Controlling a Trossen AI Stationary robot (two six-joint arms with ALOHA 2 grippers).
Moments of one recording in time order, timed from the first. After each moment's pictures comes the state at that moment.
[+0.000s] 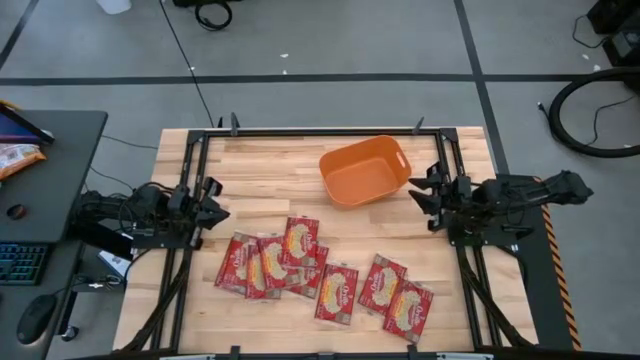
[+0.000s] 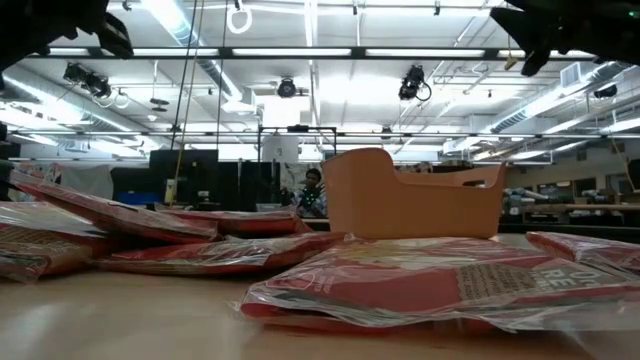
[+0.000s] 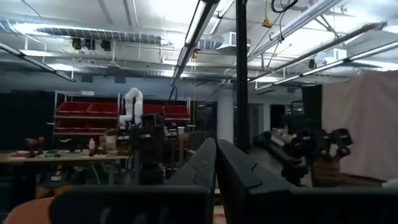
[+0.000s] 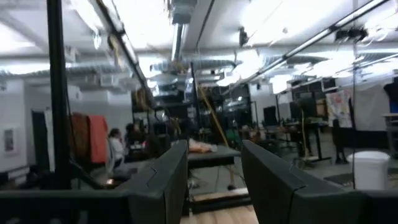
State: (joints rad) left arm -0.14 0.05 0.05 0.46 0.03 -0.03; right arm 0.16 0.38 0.08 0.74 0.29 -0.06
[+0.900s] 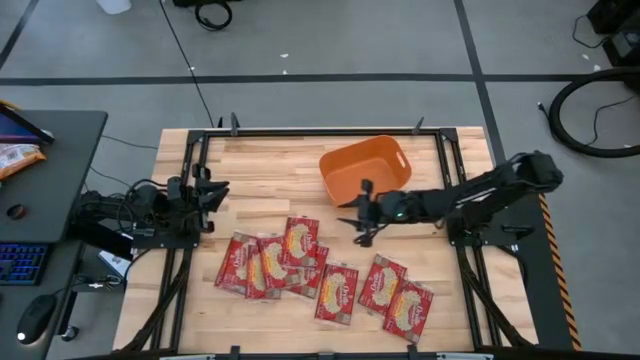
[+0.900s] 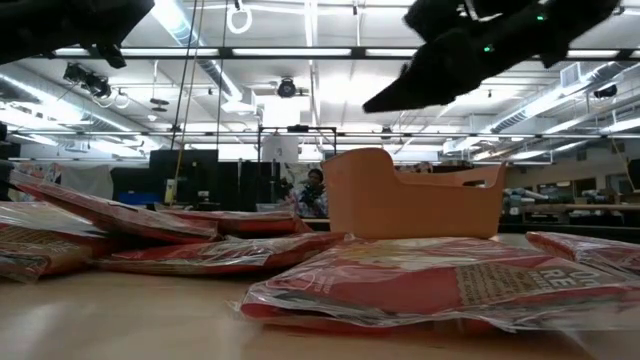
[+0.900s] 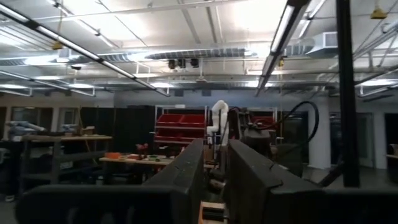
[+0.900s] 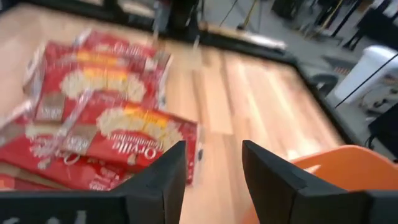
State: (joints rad) left arm -0.14 0.05 0.05 0.52 -0.34 0.12; right arm 0.11 1.41 0.66 0.34 0.26 -0.18
